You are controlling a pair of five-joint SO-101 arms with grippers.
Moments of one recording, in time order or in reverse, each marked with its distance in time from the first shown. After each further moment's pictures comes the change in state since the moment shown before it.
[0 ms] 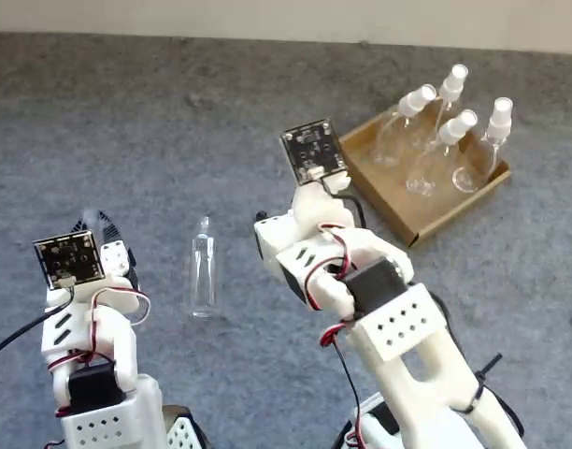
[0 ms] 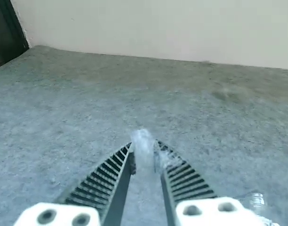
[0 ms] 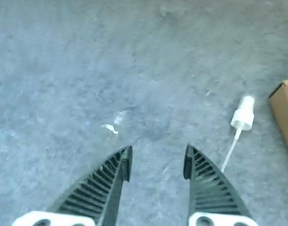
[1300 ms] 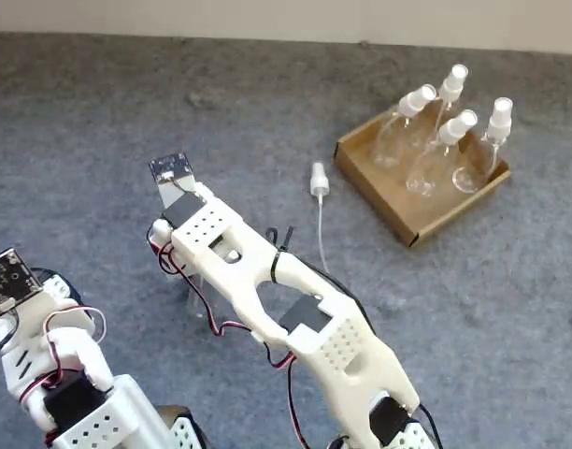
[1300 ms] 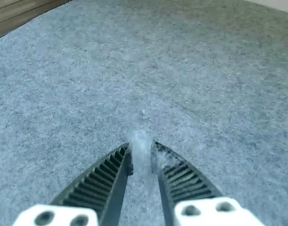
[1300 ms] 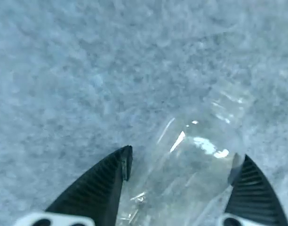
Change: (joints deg) left arm -23.8 -0.1 -1.6 14.2 0.0; right arm -15.8 78.0 -58.4 20.0 -15.2
